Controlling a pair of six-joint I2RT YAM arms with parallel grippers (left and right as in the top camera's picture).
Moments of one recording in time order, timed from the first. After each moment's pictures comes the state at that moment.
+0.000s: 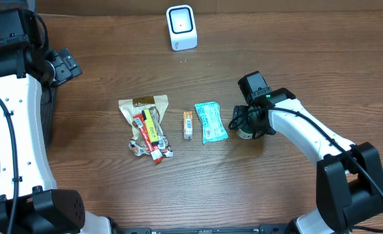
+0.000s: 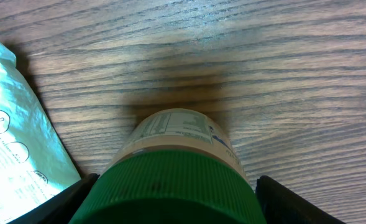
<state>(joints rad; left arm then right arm) 0.22 1.69 1.82 -1.26 -0.16 -0.36 0.36 1.73 1.12 -0.79 0.07 0.51</state>
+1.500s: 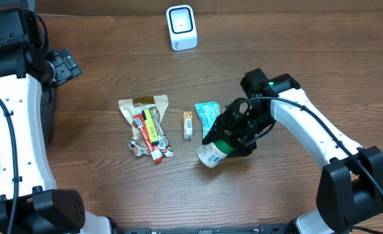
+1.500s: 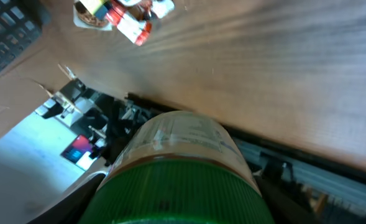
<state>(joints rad) 0.22 1.69 1.82 -1.26 -0.15 -0.36 0.36 1.73 1.28 -1.28 -0.87 0.52</state>
